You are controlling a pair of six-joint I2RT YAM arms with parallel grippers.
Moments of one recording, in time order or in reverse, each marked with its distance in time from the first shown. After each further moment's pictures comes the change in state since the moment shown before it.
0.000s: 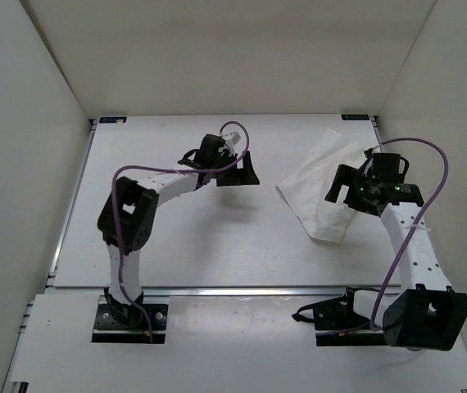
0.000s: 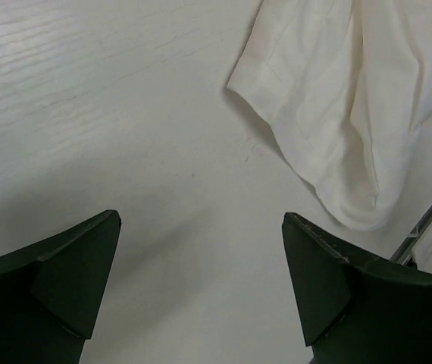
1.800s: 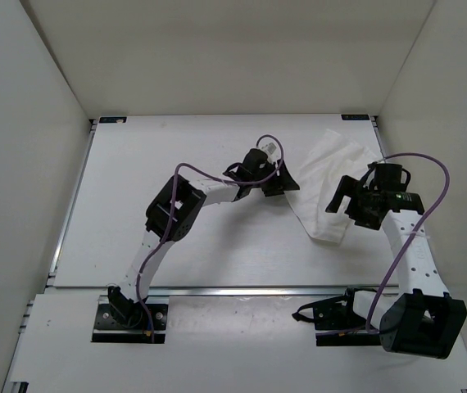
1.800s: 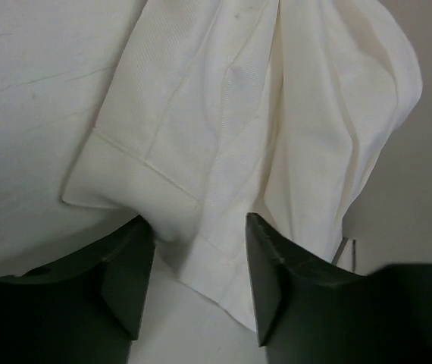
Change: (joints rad) left arm -0.196 0.430 0.296 0.316 -0.002 -0.414; right arm -0.056 -0.047 -0.093 -0.051 -0.042 0.054
